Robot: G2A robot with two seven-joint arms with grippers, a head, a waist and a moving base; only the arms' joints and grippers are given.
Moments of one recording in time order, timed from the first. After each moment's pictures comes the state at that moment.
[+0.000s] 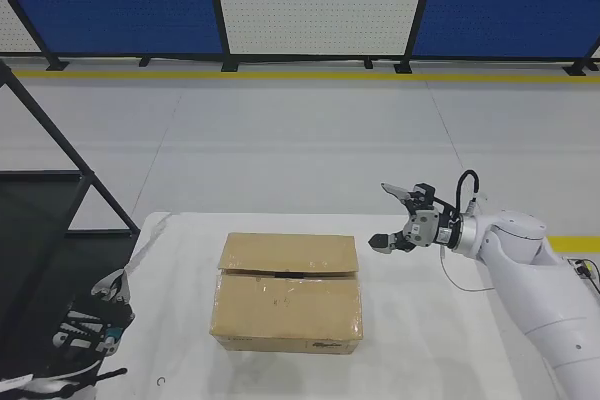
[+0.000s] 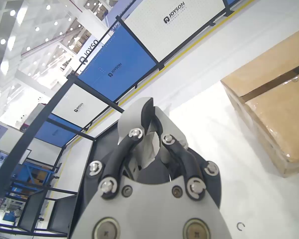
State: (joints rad) left arm 1.64 -1.19 -1.85 -2.35 1.78 -0.22 -0.26; right arm -0.37 -1.09 1.03 -0.96 0.87 0.47 1.11
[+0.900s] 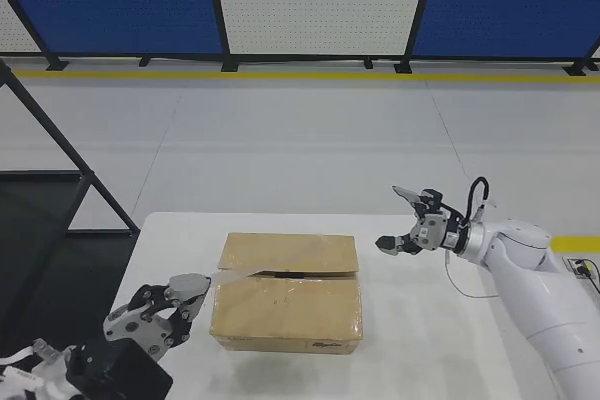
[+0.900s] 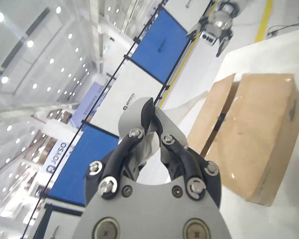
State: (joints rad) left arm 1.40 -1.12 -1.83 -2.35 1.78 -0.78 0.23; right arm -0.40 -1.09 1.07 -0.90 0.90 0.43 1.14
